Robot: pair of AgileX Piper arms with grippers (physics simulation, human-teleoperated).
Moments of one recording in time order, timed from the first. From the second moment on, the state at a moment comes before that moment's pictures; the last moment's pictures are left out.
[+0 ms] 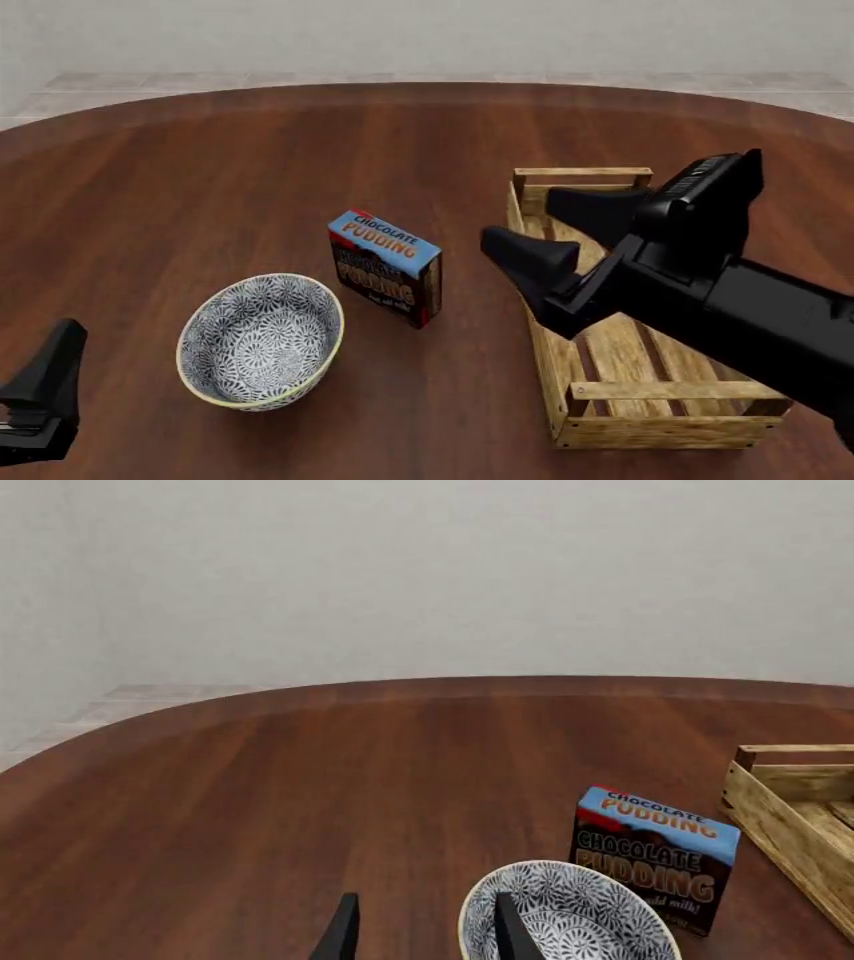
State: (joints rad) left arm 0.00 0.00 0.00 0.00 0.00; right arm 0.75 0.96 -0.54 -0.19 0.06
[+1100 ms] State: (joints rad) left arm 0.00 0.00 0.00 0.00 0.00; right arm 0.80 1.15 -0.66 -0.21 0.06
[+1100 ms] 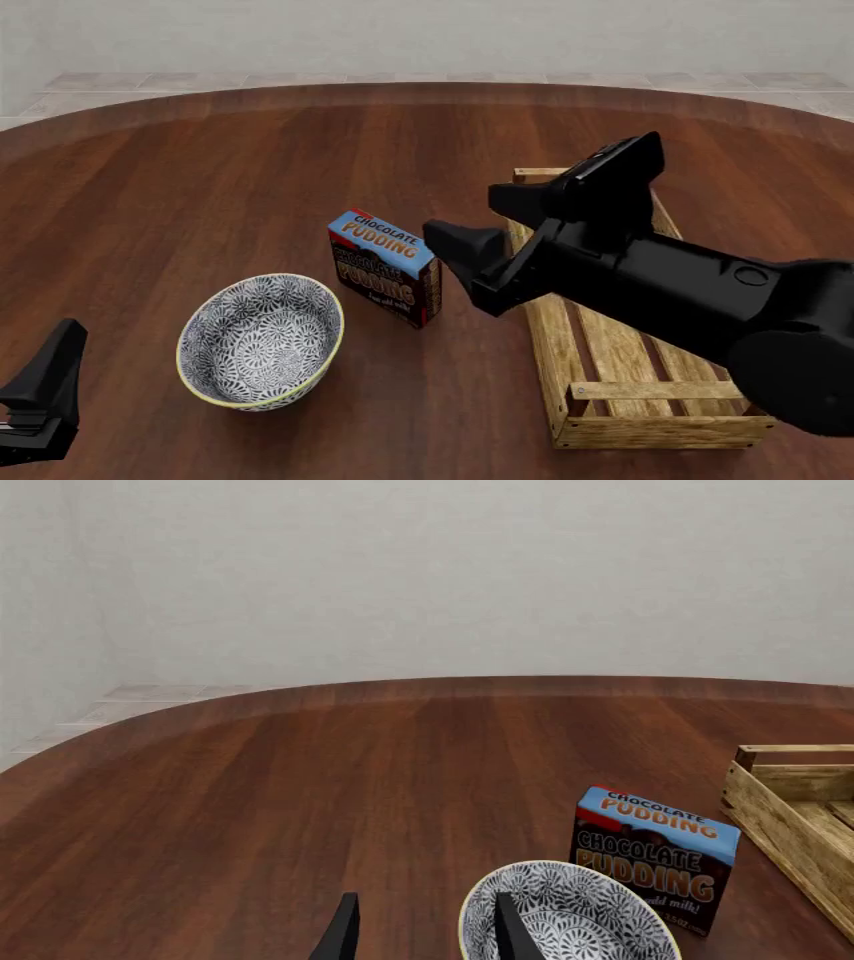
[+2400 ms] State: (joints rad) left arm 0.00 0.00 0.00 0.00 0.00; right arm 0.85 1.33 -0.78 -0.20 0.06
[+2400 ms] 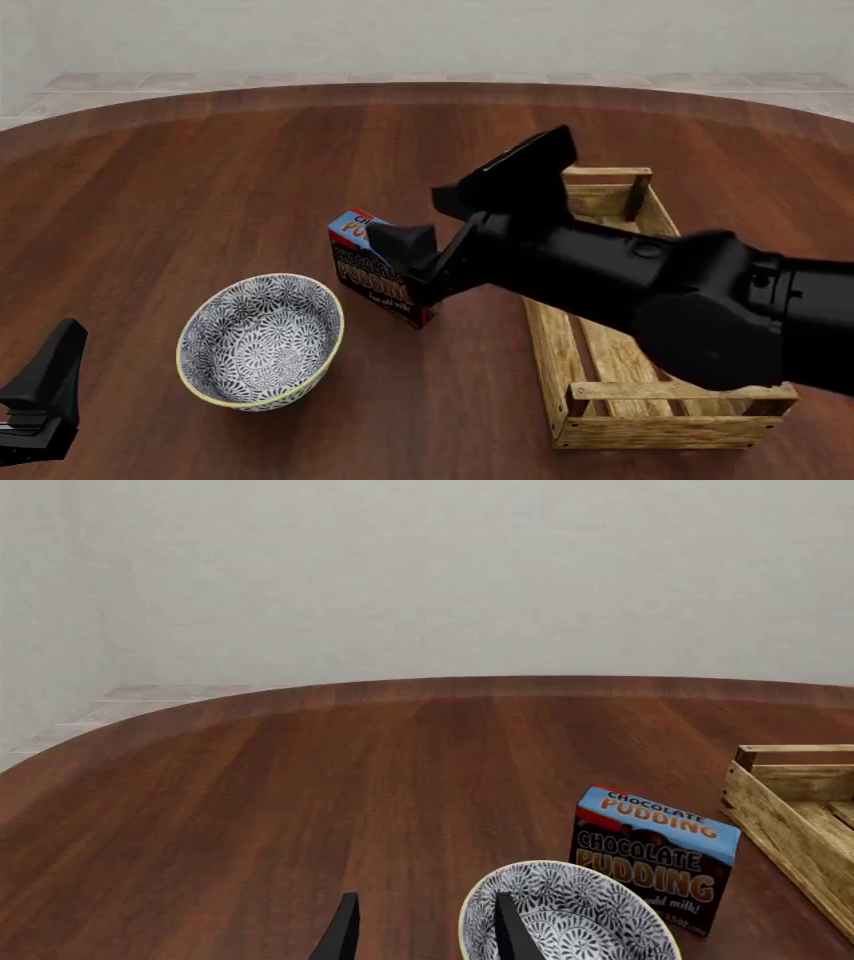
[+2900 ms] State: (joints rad) left arm 0.00 0.00 0.00 0.00 0.00; right arm 0.87 1.37 -0.83 -0.20 0.05
